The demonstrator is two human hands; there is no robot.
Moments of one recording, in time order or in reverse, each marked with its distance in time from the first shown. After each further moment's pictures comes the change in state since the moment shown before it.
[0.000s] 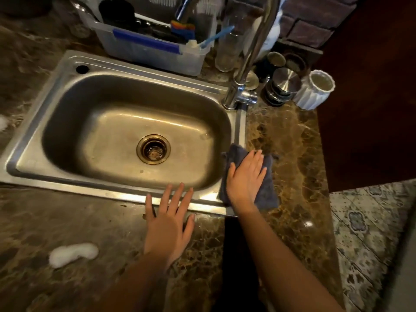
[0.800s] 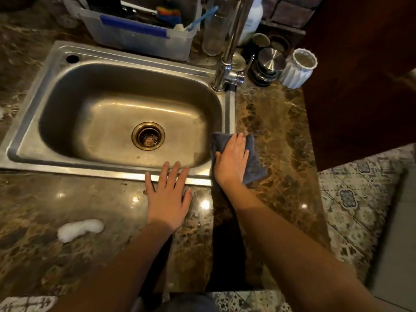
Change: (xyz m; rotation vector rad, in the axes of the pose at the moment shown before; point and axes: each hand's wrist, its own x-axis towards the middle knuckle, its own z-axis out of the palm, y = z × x) left_hand -0.002 -0.001 0.006 0.062 0.008 0.015; right_hand -0.031 -0.005 -0.006 -0.005 -0.073 -0.063
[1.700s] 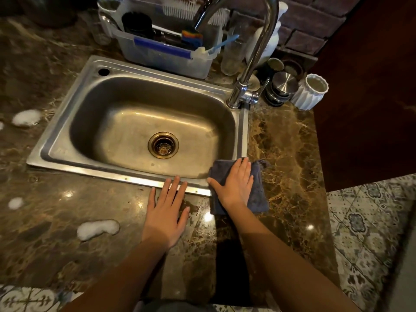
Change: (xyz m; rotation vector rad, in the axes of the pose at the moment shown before) left_hand -0.024 -0.029 0.002 -0.053 0.017 -0.008; right_hand -0.032 -0.007 0.000 0.078 -0.113 -0.035
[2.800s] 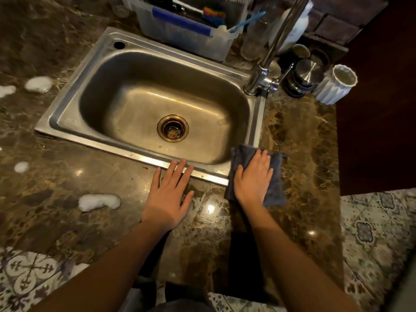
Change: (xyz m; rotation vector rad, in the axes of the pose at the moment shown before) left_hand -0.003 0.001 0.000 0.006 0.022 0.012; right_hand 0.006 0.030 0.009 -0.042 0.167 -0.041
